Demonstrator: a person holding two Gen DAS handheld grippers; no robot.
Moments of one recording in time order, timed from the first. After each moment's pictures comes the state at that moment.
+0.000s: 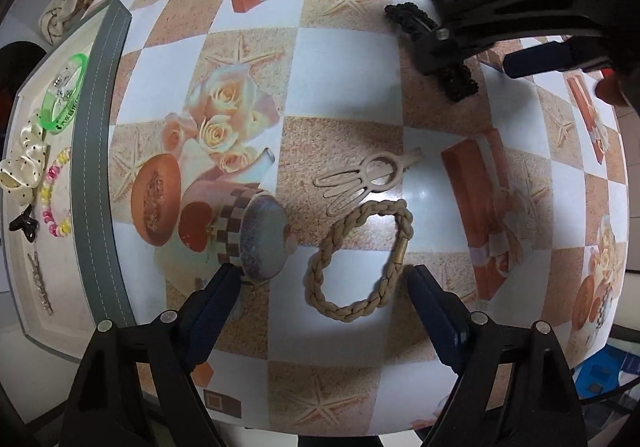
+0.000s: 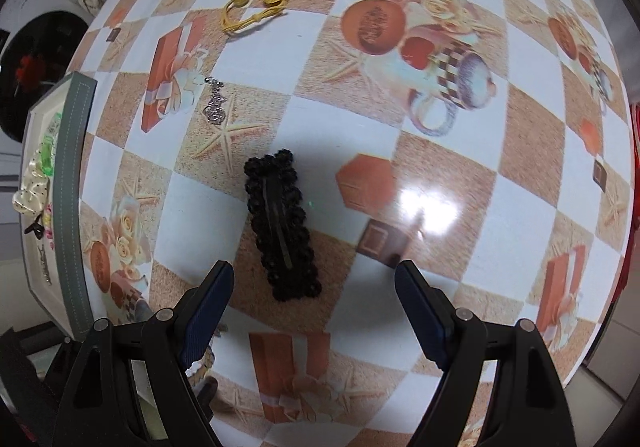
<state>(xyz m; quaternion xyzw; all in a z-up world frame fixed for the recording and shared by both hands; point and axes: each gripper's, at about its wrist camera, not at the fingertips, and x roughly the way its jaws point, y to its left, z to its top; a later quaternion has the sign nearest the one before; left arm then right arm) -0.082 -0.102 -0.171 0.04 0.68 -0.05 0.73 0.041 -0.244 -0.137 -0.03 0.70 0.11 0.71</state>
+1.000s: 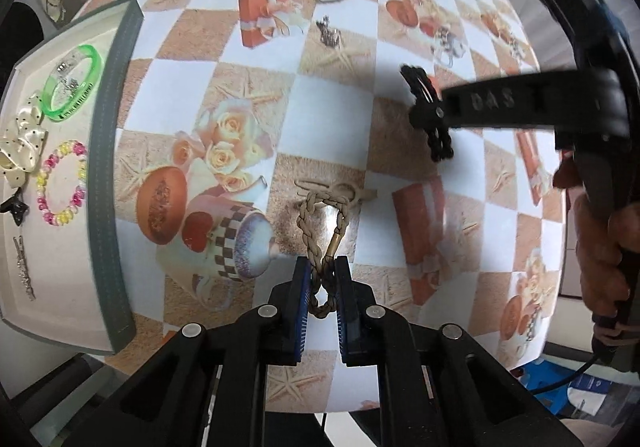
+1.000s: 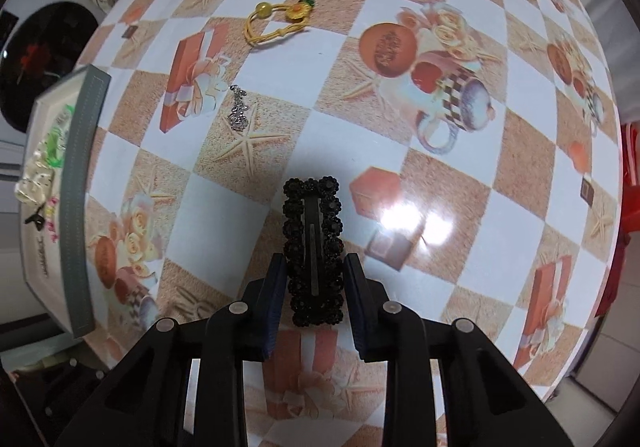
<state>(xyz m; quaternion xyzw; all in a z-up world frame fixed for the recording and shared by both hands) -0.071 -0.089 -0.119 -0.07 0.67 -0.09 0.74 0.011 -0.187 -0.112 -0.05 0.68 0.11 0.72</state>
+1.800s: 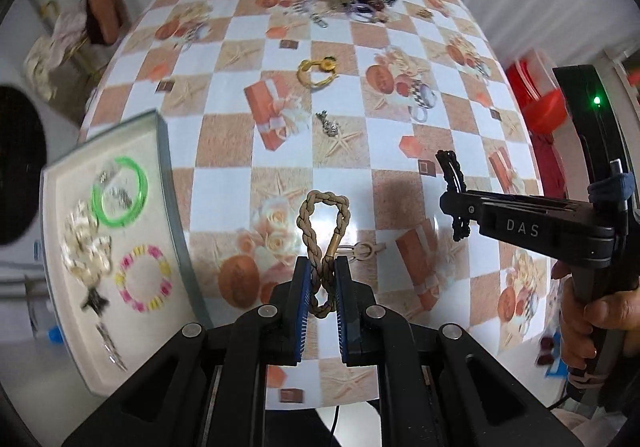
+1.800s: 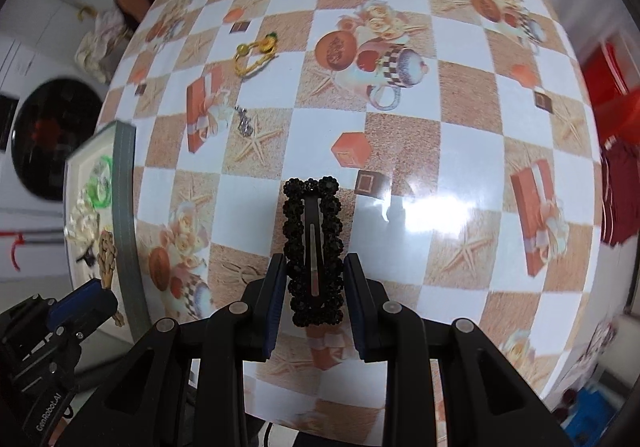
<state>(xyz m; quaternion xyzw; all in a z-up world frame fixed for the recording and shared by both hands) -0.041 -0.048 -0.043 0.02 0.63 -0.15 0.76 -0.025 -0.259 -0.074 0.09 0.66 0.06 0.74</state>
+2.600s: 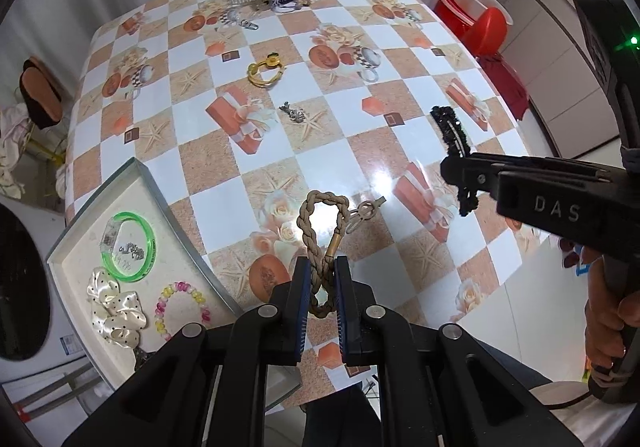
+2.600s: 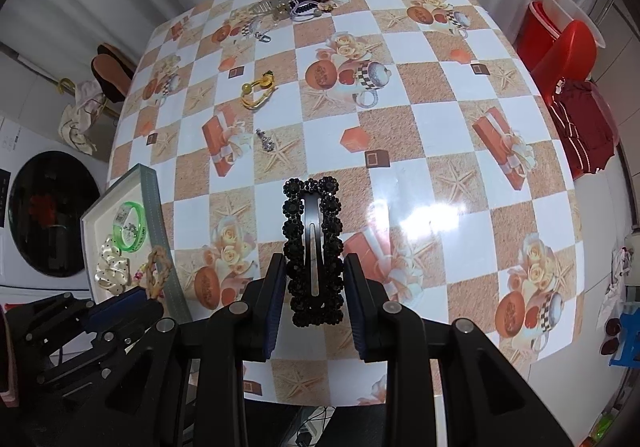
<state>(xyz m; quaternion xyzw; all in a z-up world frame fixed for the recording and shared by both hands) -0.050 -0.030 -0.031 0.13 0.61 -0.28 0.73 -0.085 -0.220 -0.024 0.15 0.60 -0.04 0.78</state>
